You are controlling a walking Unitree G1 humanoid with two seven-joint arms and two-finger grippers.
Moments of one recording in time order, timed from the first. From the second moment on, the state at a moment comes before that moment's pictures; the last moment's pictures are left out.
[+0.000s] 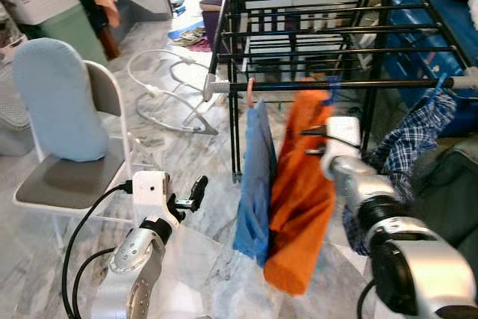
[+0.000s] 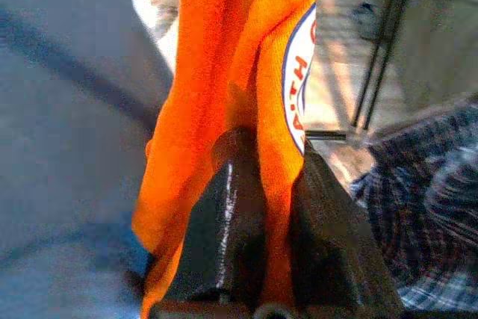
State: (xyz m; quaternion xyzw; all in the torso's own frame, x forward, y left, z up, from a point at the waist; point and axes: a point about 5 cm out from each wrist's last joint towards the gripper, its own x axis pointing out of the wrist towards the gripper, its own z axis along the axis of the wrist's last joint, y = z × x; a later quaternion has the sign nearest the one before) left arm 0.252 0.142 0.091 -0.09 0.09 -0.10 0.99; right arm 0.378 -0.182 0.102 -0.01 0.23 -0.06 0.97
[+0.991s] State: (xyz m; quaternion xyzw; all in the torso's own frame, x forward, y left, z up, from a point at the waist) left arm 0.255 0.141 0.091 -0.09 0.10 -0.11 0.98; right arm 0.380 -0.193 0.112 -0.02 0.18 -0.08 0.98
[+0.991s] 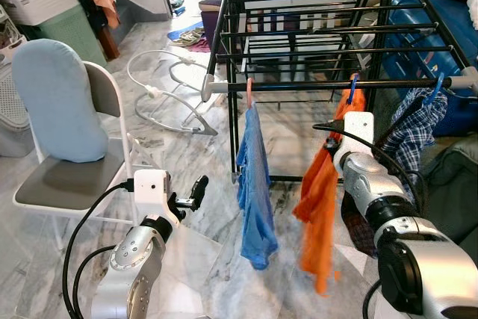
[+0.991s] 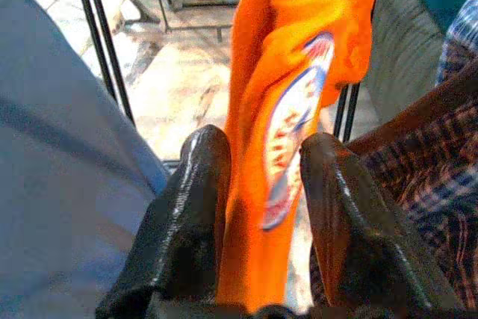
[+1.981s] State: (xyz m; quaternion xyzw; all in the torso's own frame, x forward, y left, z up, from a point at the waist) left arm 0.257 0.138 0.091 -0.08 0.10 -0.09 0.99; right arm 0.335 -0.208 0.117 -0.09 0.06 -0.09 0.99
